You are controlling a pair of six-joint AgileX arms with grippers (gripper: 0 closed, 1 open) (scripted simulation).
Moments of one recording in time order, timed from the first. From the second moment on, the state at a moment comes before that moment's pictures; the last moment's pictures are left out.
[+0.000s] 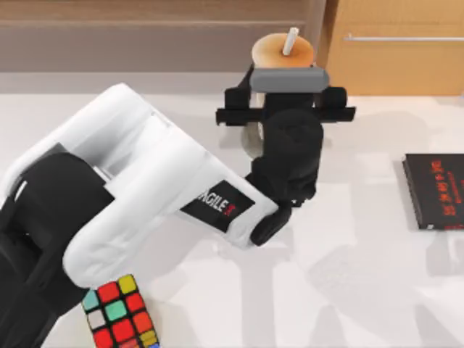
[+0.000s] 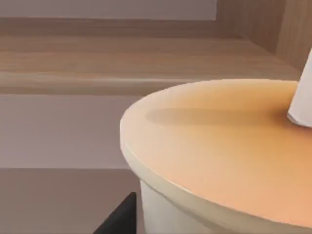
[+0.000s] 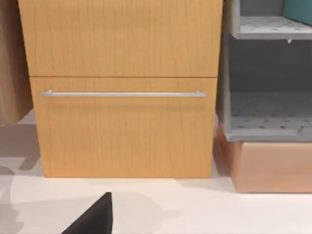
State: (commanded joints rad) left arm -0.84 2.42 1.34 1.13 -0.78 0.03; right arm 0.00 0.00 0.00 0.00 0.00 0.00
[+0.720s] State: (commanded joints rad) left arm -0.85 2.41 1.31 1.16 -0.80 0.03; right arm 0.00 0.00 0.00 0.00 0.00 0.00
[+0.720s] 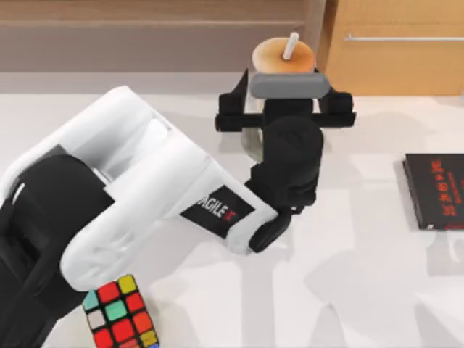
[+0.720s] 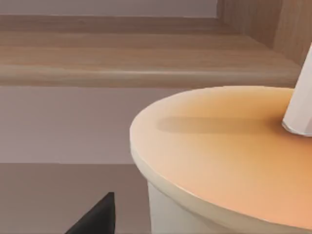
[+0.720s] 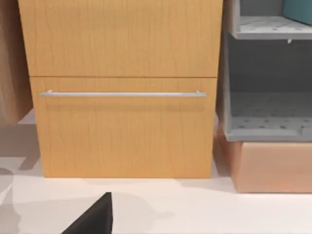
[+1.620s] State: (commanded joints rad) left arm -0.91 2.21 1.18 1.09 -0.86 0.04; right arm 0.00 0.00 0.00 0.00 0.00 0.00
